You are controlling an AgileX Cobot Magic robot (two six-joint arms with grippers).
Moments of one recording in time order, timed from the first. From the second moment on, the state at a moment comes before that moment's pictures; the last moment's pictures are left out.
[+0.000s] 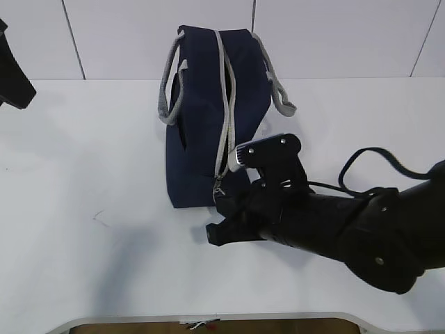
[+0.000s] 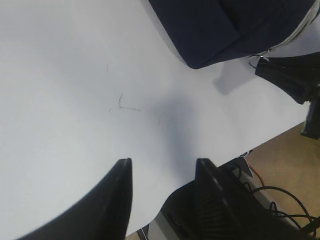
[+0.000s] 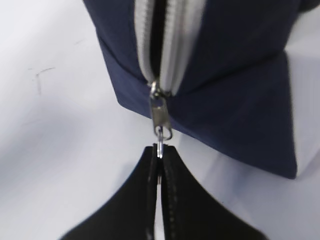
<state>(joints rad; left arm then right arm) -0.24 1.41 -1.39 -0.28 1.24 0.16 0.64 1.85 -0.72 -0.03 -0.48 0.20</state>
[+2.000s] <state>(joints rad) -0.61 1.66 -1.02 -0.35 0.17 0.38 0.64 1.59 -1.45 -0.08 0.65 0.20</state>
